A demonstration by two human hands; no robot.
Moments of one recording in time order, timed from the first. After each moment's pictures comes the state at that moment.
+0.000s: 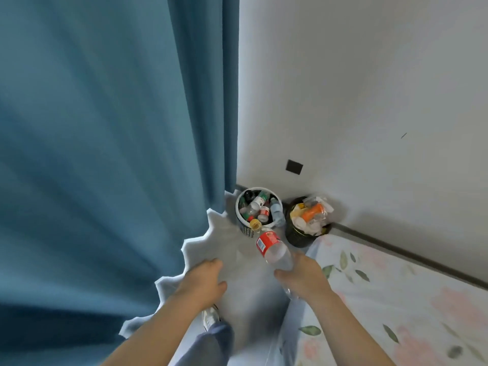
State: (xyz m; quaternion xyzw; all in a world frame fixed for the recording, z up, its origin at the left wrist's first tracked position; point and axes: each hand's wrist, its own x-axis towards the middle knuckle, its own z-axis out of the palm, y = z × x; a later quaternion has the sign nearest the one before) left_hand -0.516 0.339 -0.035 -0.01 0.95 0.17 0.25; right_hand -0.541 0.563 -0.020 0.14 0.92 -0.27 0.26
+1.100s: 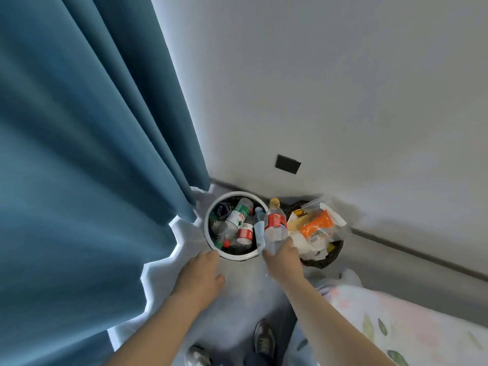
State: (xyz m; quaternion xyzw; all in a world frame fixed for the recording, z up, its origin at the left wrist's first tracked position) left_hand -0.858 0.440 -0.208 -0.02 0.94 0.15 0.31; right_hand -0.886 0.620 -0.276 0.29 0.85 -0.33 0.28
